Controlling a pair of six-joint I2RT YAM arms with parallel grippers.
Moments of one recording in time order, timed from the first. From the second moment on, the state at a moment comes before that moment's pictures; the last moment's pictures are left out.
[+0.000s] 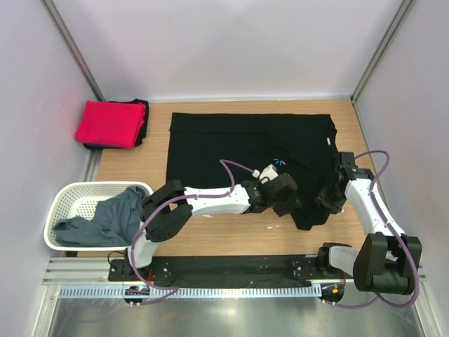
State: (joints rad) left arm -1.20 2.04 1.50 -0.24 -0.15 -1.54; right arm -0.10 1.15 0.77 -0.95 0.08 0.60
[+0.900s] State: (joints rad) left arm -1.21 2.16 1.52 -0.22 -0.11 -1.60; right arm -0.10 1.37 0.77 -0.83 0.08 0.60
